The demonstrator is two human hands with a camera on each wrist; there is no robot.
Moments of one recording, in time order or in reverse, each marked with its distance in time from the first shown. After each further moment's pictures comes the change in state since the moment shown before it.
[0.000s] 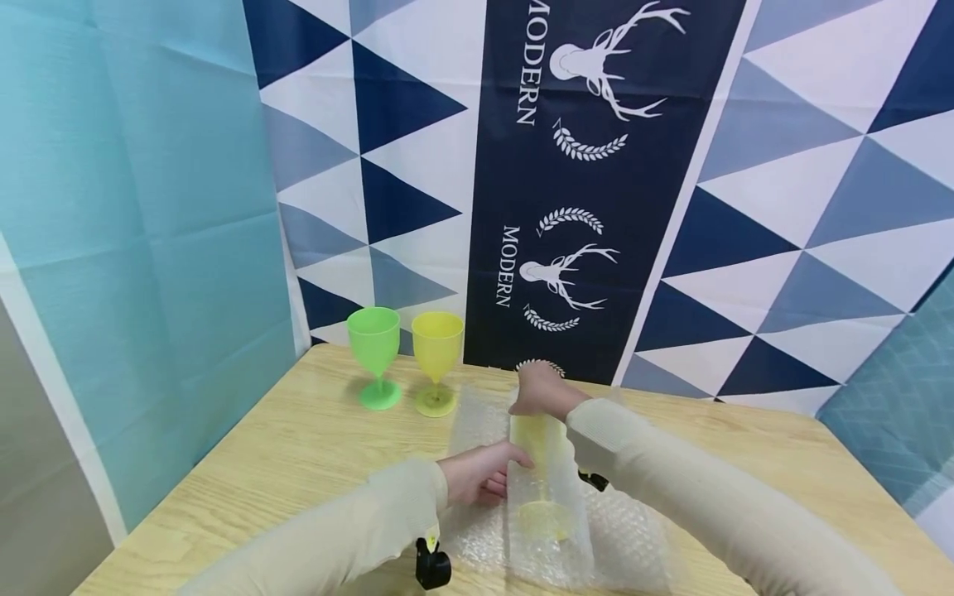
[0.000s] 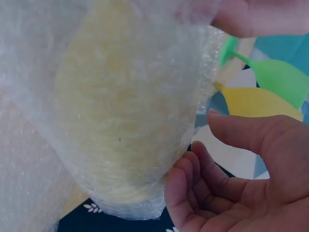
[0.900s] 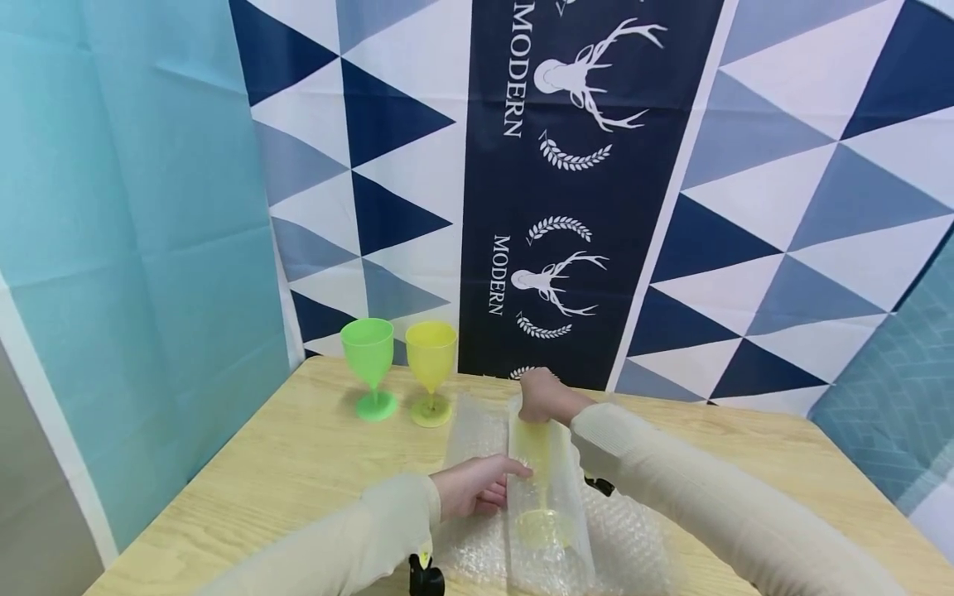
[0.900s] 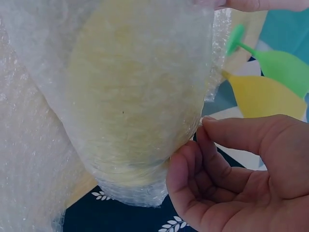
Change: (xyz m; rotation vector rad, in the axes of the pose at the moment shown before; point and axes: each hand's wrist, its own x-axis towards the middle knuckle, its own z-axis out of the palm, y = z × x) left_hand -0.002 0.000 0.000 0.005 0.001 -0.023; right_hand -0.004 0.012 -0.002 -0.083 0.009 -0.064
